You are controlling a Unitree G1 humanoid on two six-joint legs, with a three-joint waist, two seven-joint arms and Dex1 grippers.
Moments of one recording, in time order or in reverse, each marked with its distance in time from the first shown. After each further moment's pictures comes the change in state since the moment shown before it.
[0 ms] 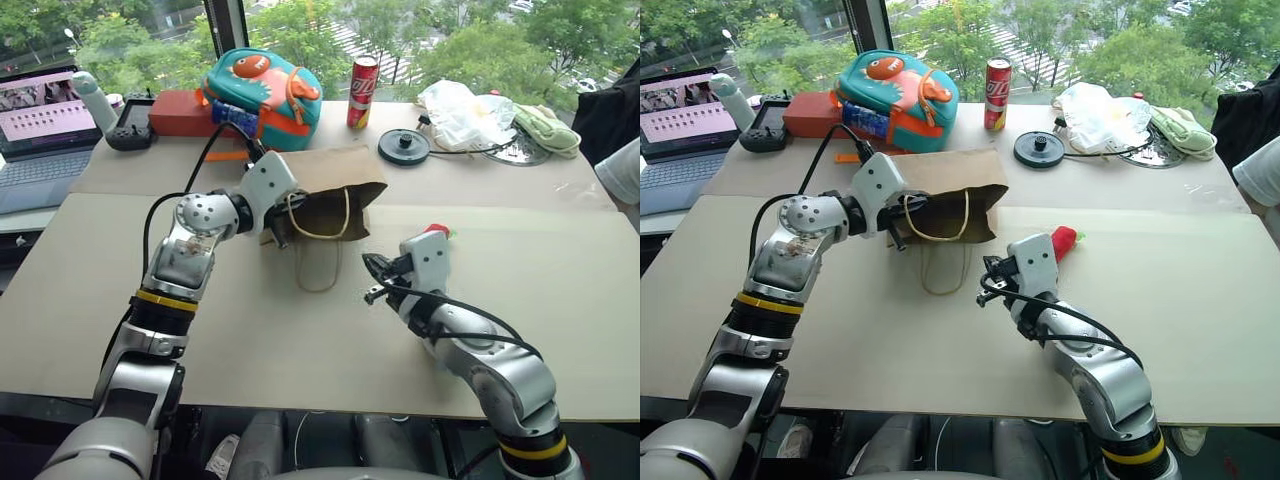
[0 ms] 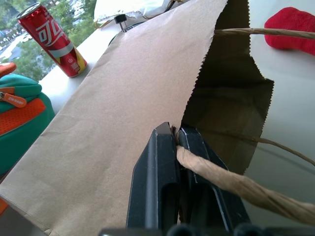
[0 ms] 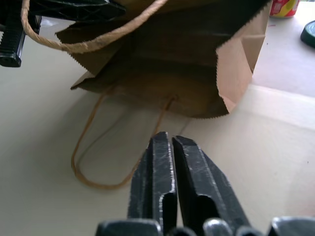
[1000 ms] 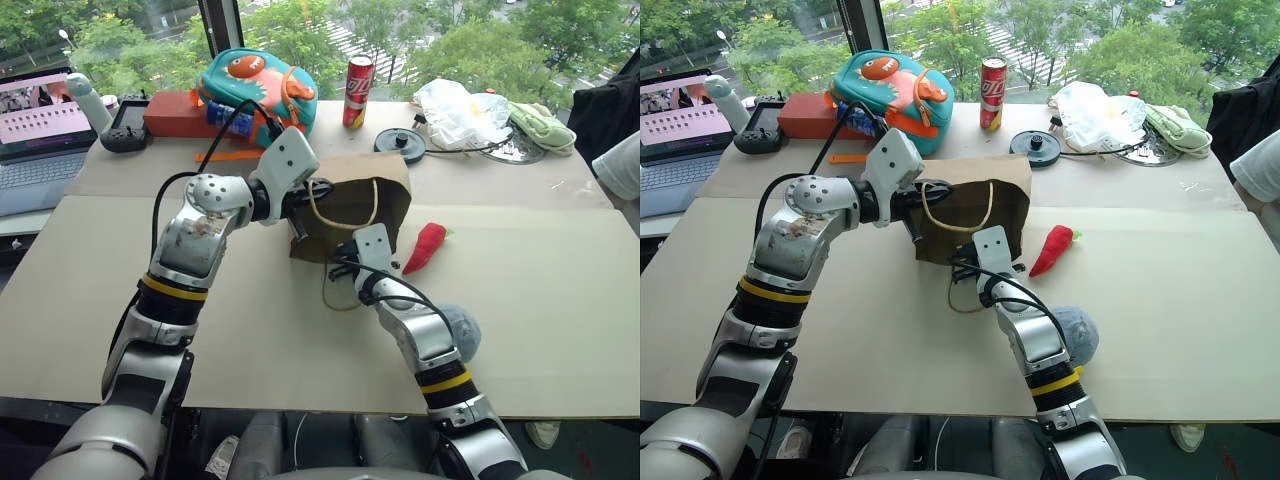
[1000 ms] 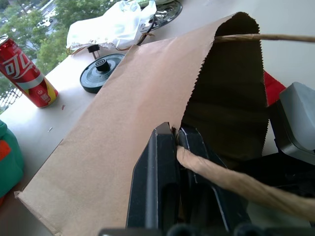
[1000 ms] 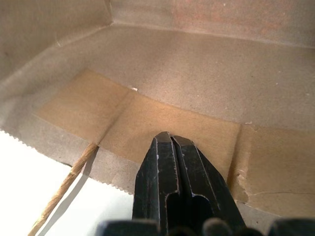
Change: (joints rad) left arm -0.096 0.000 -0.014 -0.085 -0.082 0.166 -0.036; right arm -0.221 0.276 0.033 0.660 -0.352 -0.242 -0.005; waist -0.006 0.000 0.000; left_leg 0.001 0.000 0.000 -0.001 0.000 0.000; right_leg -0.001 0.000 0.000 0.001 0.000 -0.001
